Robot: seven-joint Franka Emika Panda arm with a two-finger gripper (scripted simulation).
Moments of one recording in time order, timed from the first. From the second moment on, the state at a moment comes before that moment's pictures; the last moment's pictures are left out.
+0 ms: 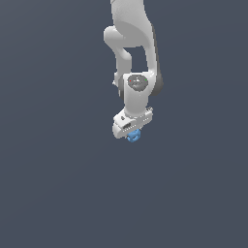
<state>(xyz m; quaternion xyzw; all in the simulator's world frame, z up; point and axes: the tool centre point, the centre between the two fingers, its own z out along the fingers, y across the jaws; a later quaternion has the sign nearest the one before) -0.056 0.044 0.089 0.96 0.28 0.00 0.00</state>
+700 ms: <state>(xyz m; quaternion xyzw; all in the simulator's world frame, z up) -0.110 0.088 0.201 0.96 0.28 0.00 0.00</state>
